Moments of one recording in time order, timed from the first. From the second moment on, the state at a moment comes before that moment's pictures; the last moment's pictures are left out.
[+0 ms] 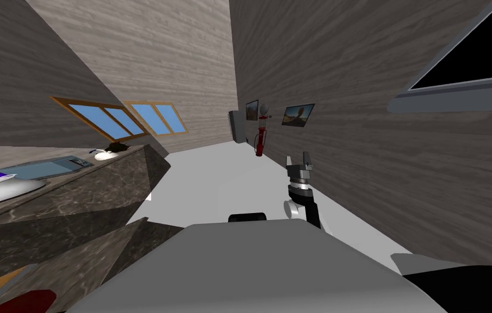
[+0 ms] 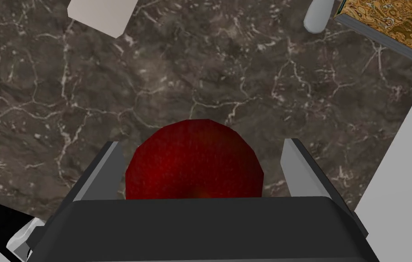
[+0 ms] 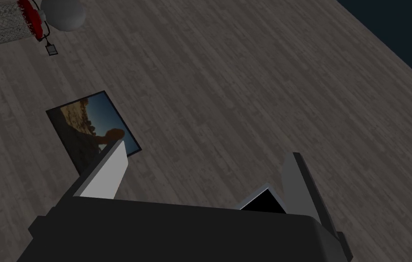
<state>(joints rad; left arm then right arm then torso) 0.22 1.59 -0.93 -0.41 -0.87 -1.00 -0.39 0.48 0.01 0.00 -2.23 0.00 -0.55 -0.15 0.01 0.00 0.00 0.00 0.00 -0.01</state>
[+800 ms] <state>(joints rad) 0.16 1.50 -1.00 -0.30 -0.80 -1.09 -0.44 0.48 0.01 0.00 -2.23 0.00 -0.55 -0.15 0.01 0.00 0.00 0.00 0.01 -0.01</state>
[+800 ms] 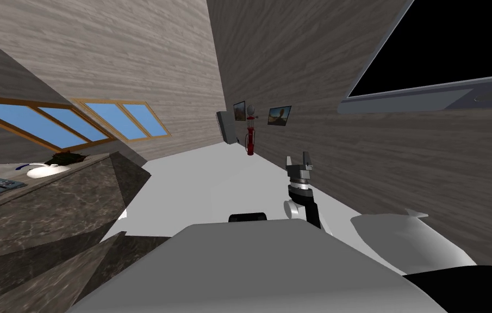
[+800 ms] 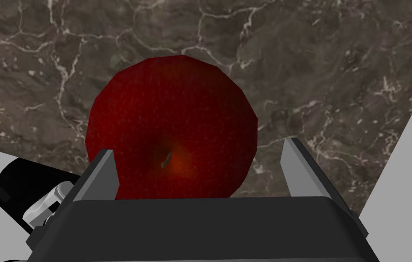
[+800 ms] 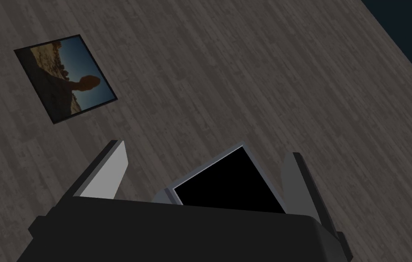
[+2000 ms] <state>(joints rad) 0.18 1.51 -1.00 -0.29 -0.79 -1.05 -0.43 0.48 0.01 0.00 -2.23 0.00 -0.55 -0.15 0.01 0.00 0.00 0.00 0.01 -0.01</state>
